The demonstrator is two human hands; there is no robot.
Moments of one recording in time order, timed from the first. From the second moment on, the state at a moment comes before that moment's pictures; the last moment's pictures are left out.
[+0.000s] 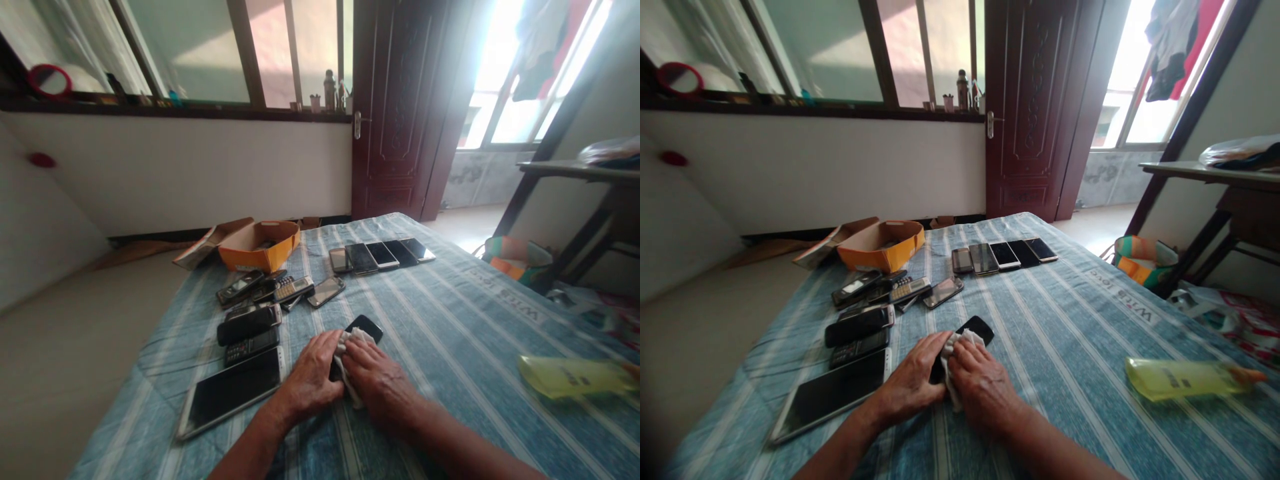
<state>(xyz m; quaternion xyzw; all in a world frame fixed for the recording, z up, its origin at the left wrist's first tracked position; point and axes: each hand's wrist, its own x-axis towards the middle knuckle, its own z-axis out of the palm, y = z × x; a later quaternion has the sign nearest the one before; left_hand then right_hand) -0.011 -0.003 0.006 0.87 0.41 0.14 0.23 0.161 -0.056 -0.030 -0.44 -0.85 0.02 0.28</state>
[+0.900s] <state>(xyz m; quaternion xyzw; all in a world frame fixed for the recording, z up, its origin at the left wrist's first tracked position) -0.011 -0.008 0.003 0.86 0.43 0.16 0.22 0.174 -0.028 -0.028 -0.57 -0.78 0.02 0.24</state>
